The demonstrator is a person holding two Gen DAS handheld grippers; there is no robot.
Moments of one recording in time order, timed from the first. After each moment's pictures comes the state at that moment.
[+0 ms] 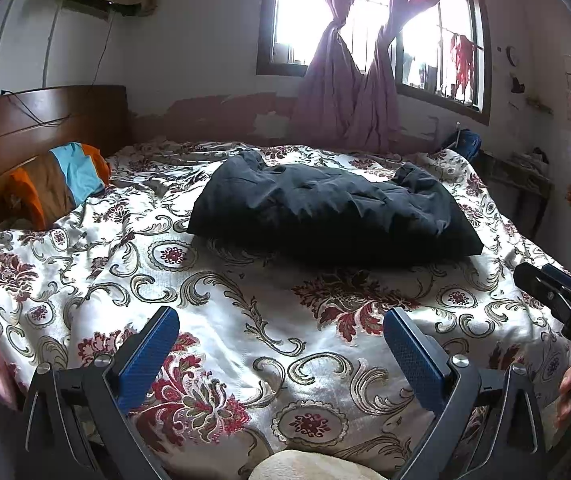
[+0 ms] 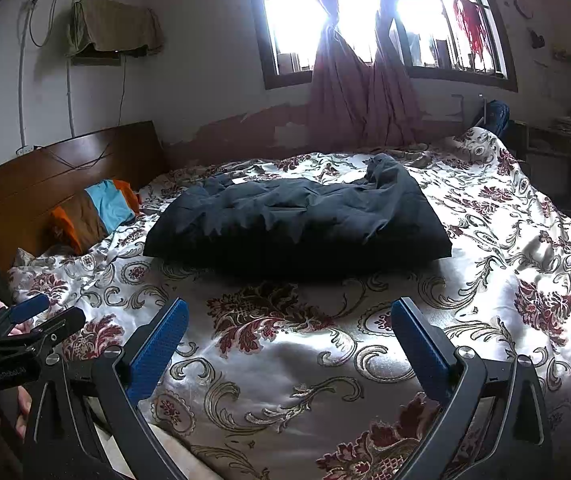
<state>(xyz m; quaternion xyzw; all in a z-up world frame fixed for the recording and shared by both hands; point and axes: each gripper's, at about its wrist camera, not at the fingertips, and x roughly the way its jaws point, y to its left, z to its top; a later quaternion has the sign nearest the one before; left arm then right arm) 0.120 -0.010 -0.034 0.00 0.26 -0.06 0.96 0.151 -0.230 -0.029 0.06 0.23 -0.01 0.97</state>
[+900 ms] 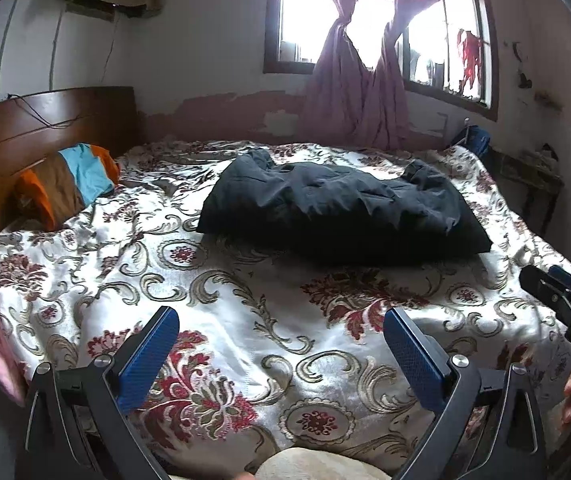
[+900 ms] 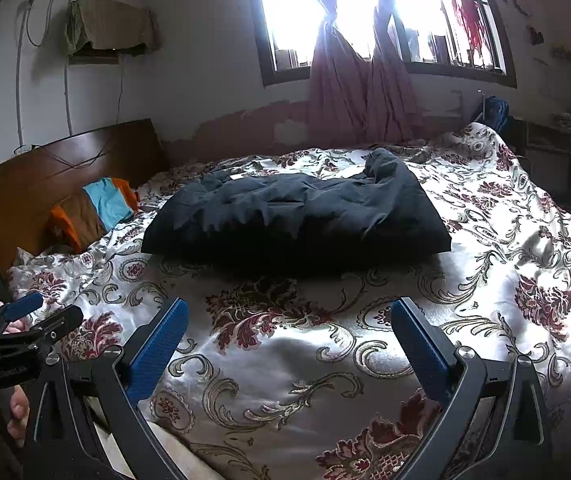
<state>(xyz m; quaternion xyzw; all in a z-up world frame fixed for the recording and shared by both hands) 0.117 -0.014 -0.036 0.01 0.27 -0.03 0.96 0.152 -0.230 -0.034 0.06 0.23 -0.01 0.97</state>
